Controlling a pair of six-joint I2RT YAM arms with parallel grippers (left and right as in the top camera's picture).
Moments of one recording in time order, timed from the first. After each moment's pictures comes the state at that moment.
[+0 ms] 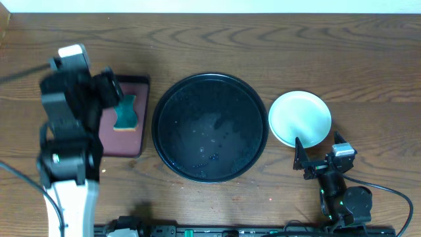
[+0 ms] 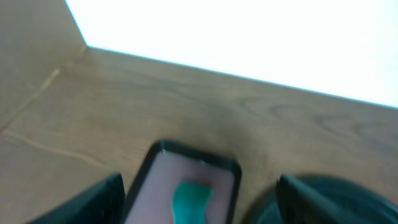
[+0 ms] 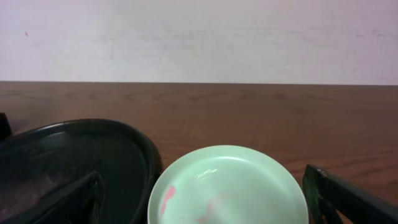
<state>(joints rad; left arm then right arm) 0.10 1.00 1.07 -0.52 -0.08 -0.10 0.13 0.01 0.01 -0.07 -0.06 0.06</state>
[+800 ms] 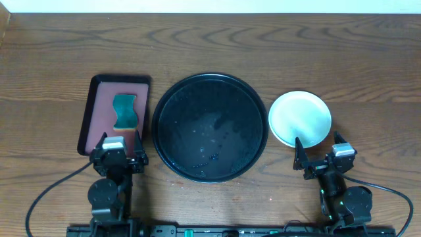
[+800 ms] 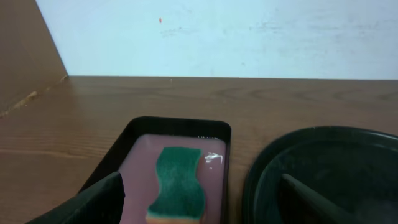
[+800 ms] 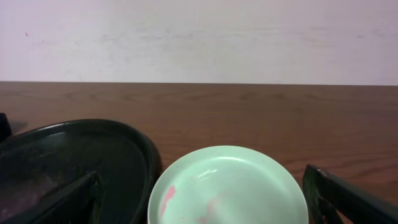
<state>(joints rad) 0.05 0.11 0.12 -0.15 -0.04 0.02 0.13 0.01 0.01 -0.07 -0.06 0.06</state>
